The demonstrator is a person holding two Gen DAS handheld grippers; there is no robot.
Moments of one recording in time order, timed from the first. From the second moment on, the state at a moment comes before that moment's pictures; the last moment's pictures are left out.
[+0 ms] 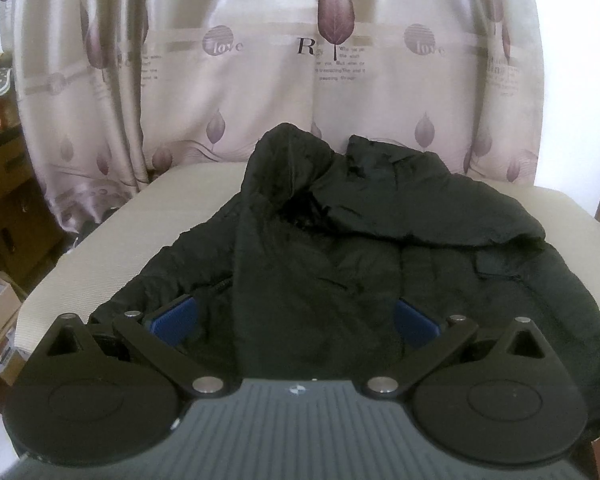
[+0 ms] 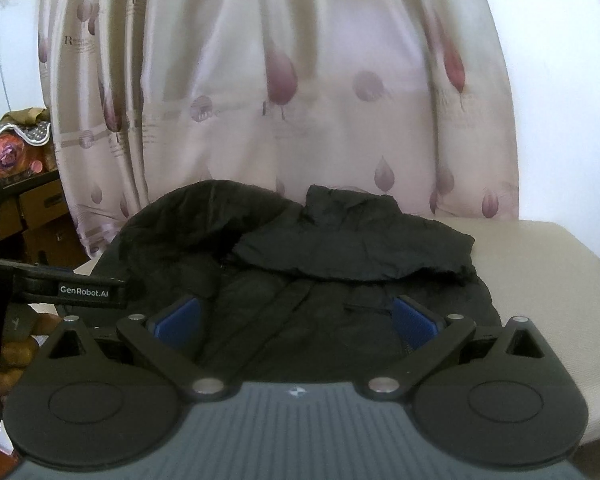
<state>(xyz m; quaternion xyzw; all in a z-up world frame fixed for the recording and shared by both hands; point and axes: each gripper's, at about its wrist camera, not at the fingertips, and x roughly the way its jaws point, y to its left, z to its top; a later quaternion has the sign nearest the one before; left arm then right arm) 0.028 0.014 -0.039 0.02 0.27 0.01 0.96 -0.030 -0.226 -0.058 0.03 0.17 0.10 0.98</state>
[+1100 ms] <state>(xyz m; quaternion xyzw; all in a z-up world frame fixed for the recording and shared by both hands) 0.040 0.019 -0.053 0.02 0.29 0.00 0.96 -0.018 -0.217 -0.063 0.03 0.20 0.12 0.97</state>
